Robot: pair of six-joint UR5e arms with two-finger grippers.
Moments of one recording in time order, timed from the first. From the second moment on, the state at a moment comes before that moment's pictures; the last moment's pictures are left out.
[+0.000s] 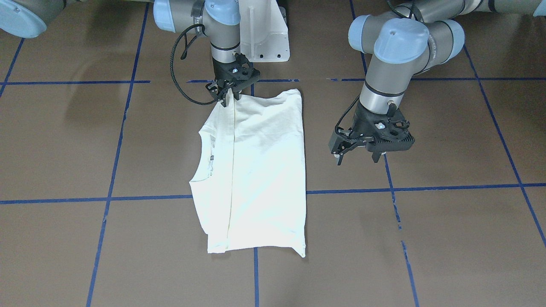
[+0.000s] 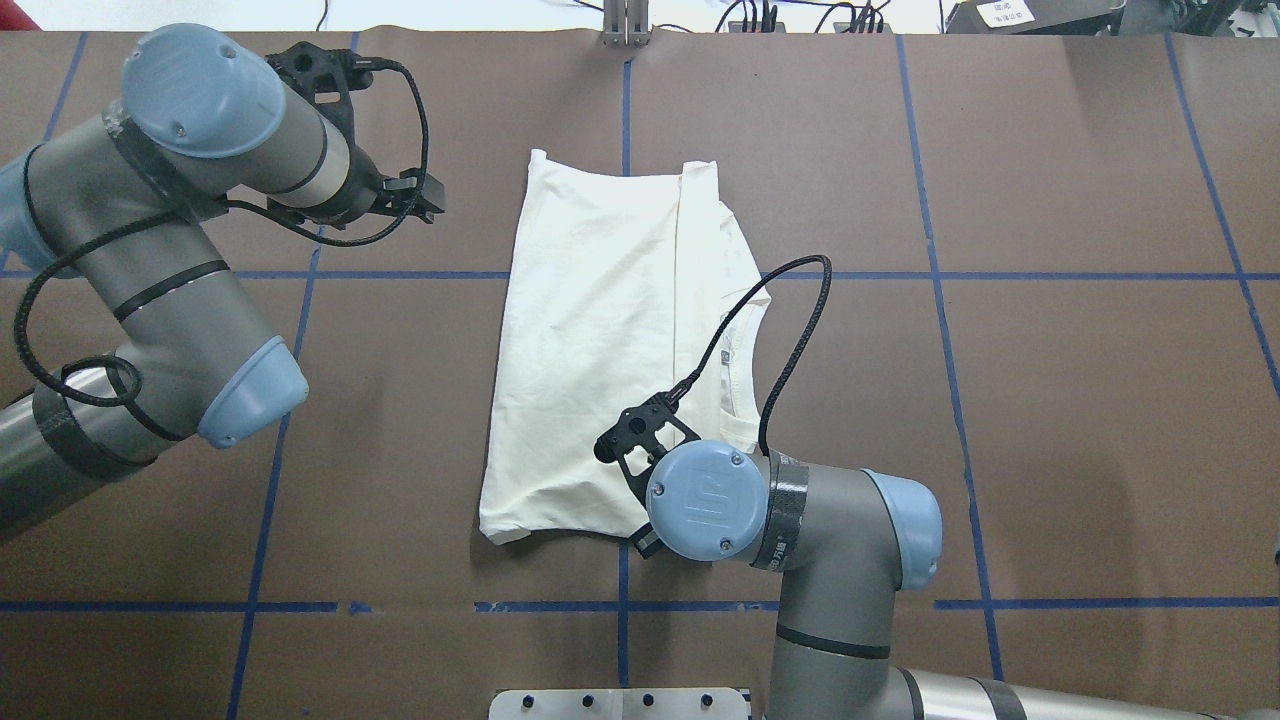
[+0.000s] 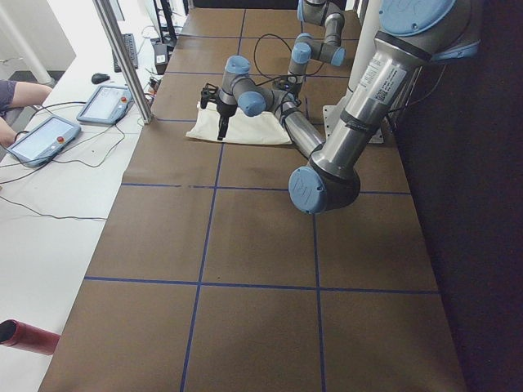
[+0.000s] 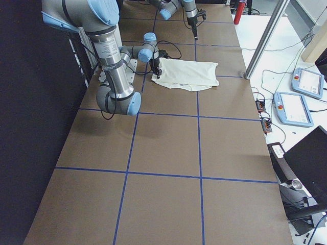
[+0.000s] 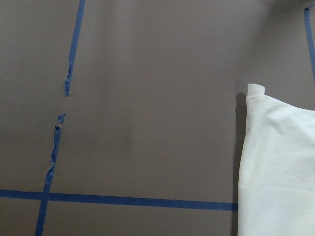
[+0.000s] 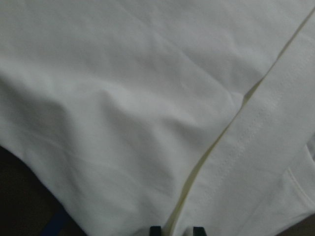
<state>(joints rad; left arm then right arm) -0.79 -2.11 -1.75 -1.69 -1.84 -1.10 0.25 -0.98 1.78 -1.63 1.60 0.74</state>
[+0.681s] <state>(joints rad) -0.79 -2.11 -1.75 -1.69 -1.84 -1.11 0.25 -0.98 1.79 -1.63 1.60 0.74</state>
